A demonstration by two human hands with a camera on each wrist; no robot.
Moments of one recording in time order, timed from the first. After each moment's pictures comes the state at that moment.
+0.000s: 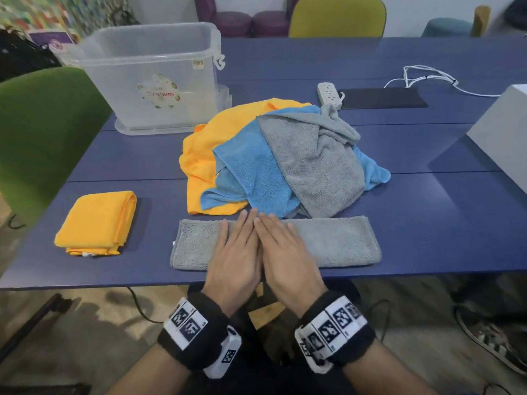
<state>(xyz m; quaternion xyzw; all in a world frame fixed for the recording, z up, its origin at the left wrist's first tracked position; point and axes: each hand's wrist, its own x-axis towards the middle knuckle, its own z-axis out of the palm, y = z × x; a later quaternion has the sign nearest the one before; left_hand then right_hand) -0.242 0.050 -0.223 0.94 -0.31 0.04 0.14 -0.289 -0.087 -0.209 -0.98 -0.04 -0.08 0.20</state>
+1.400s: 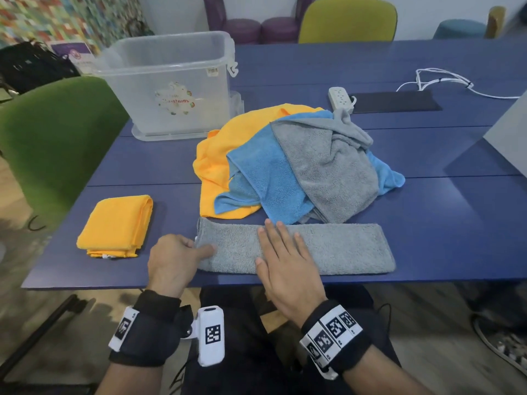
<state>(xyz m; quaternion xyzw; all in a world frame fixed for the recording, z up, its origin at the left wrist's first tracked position) -0.211 0.138 -0.171 0.91 0.13 -0.08 0.38 -0.290 -0.063 -0.230 -0.99 -0.03 -0.09 0.11</state>
